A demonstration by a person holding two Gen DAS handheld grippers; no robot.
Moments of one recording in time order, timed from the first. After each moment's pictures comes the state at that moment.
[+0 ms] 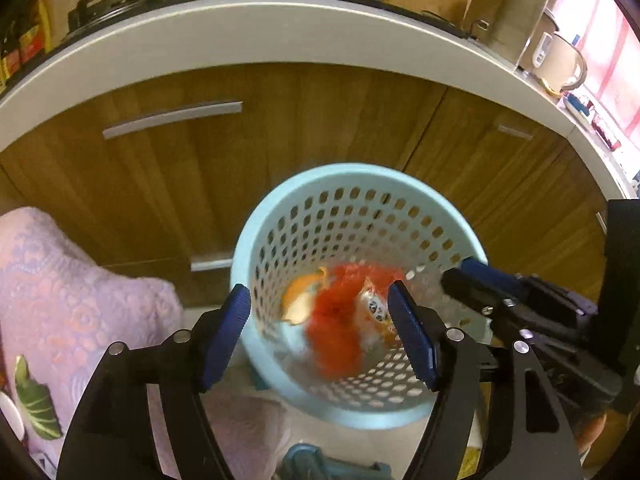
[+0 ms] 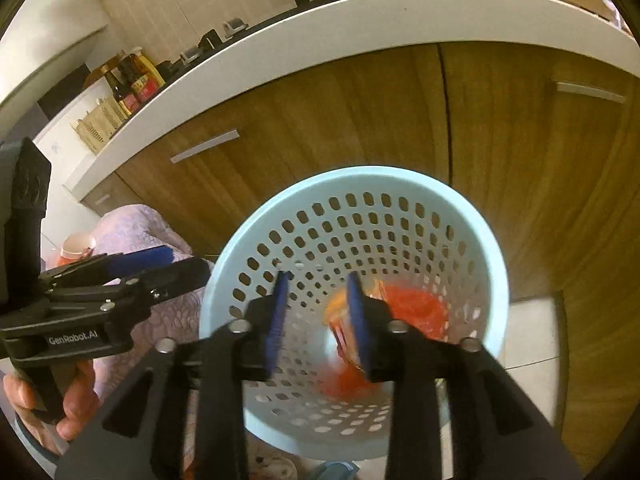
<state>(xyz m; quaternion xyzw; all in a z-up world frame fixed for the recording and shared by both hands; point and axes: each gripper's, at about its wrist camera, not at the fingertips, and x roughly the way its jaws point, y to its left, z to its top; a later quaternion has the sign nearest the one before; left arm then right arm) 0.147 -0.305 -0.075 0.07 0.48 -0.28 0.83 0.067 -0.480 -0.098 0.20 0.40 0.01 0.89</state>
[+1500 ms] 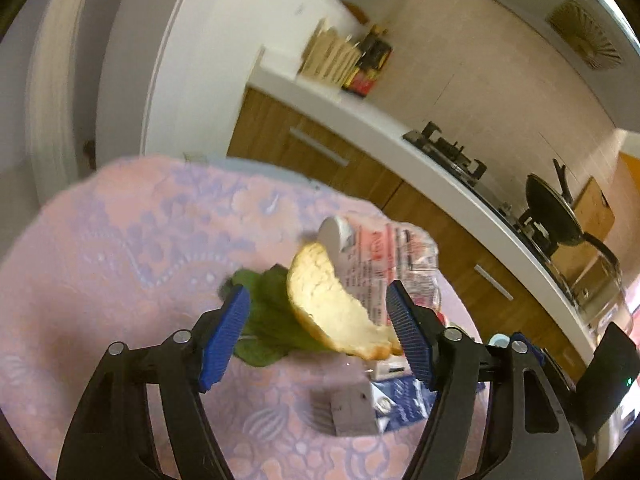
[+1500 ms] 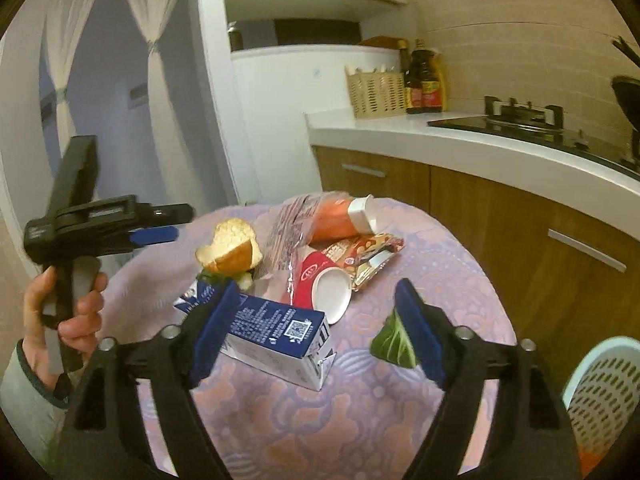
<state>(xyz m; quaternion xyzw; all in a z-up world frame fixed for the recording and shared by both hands) 0.028 0.136 -0.014 -0.24 0.31 0.00 0.92 0.070 -0.151 -0.028 -0.02 0.25 0.36 0.90</state>
